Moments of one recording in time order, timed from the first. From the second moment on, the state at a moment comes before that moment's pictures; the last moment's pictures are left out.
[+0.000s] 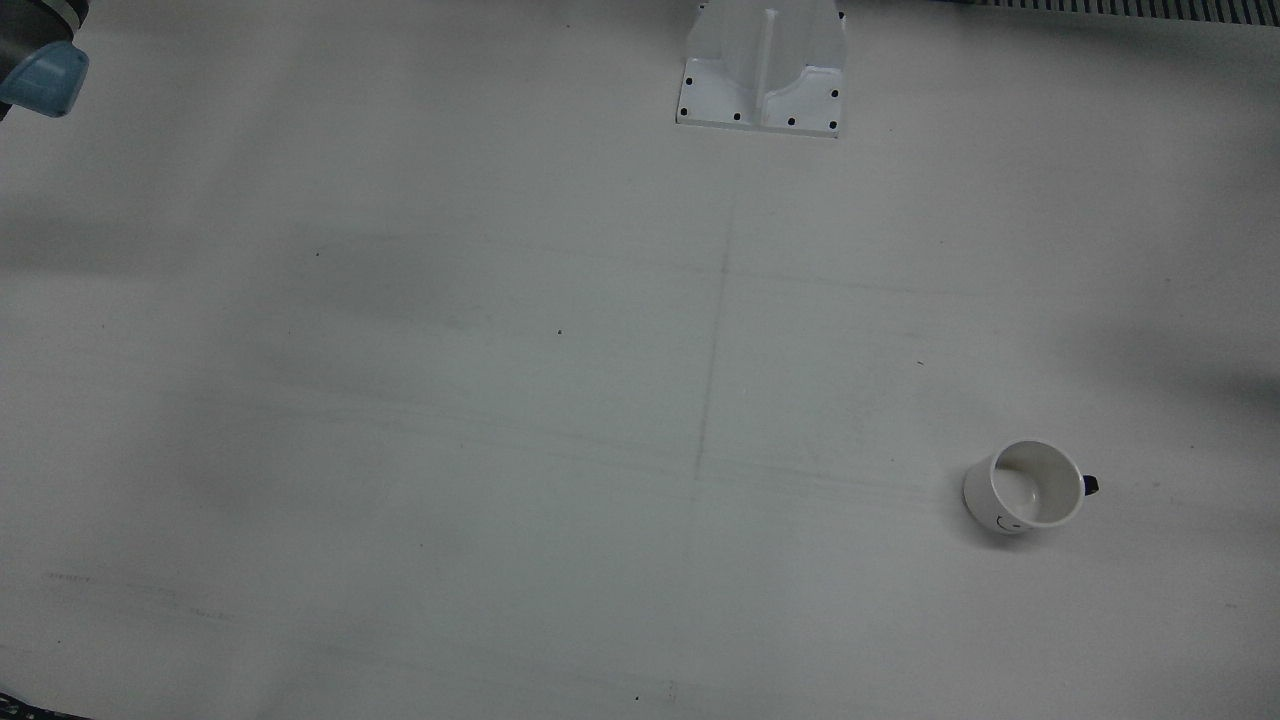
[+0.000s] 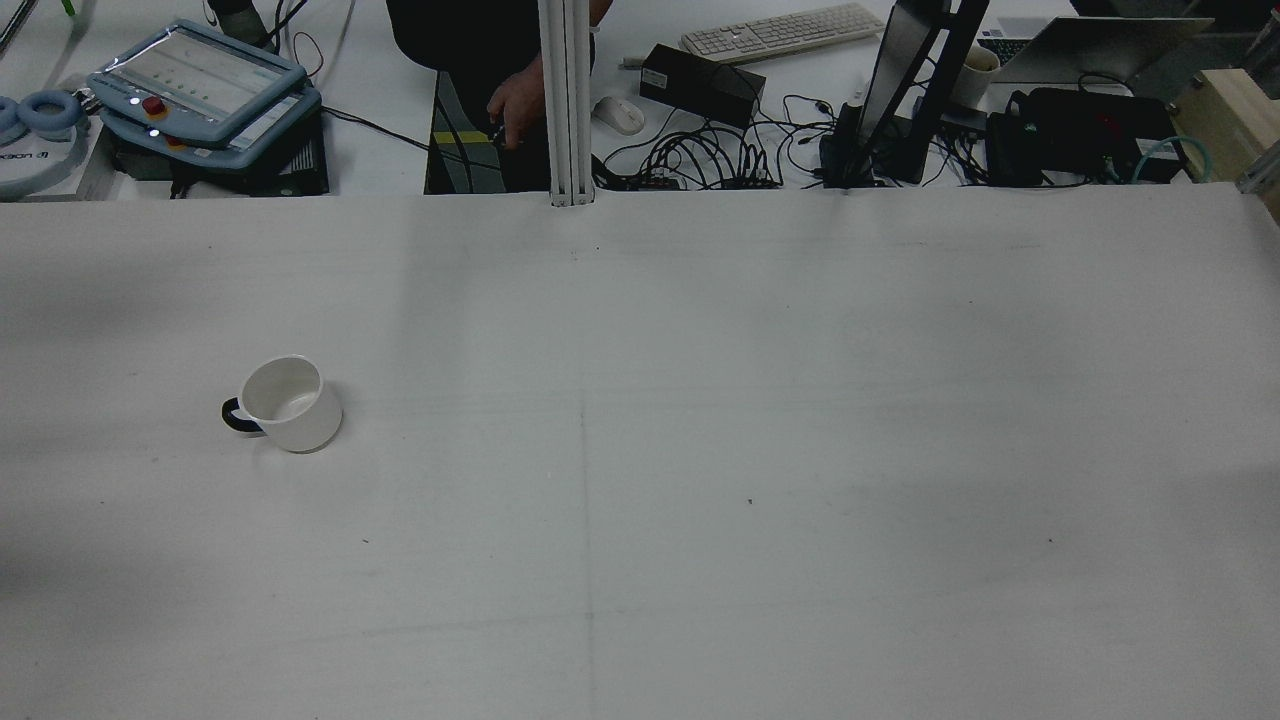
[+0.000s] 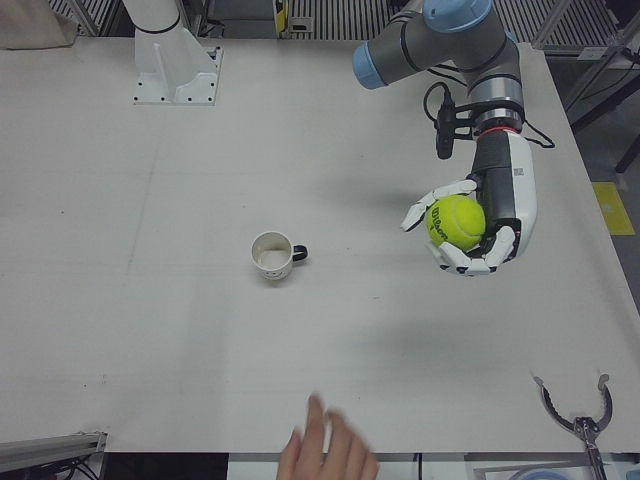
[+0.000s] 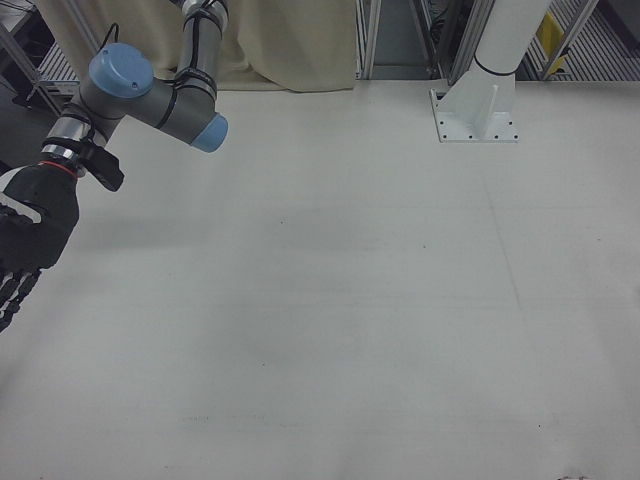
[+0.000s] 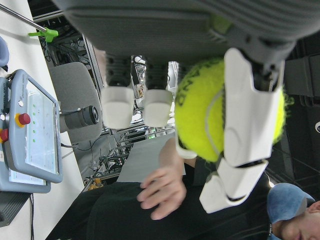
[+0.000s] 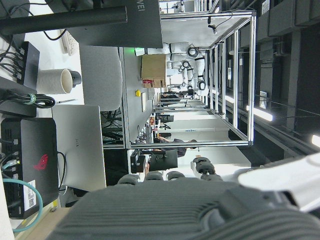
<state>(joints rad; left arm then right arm) -1.31 -1.72 -1.86 0.36 1.41 0.27 1.50 -1.45 1.48 -3.32 -1.41 0.08</state>
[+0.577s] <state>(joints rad) -1.31 -1.72 -1.87 0.36 1.41 0.27 1.50 -1.45 1.48 -3.32 -1.41 0.08</state>
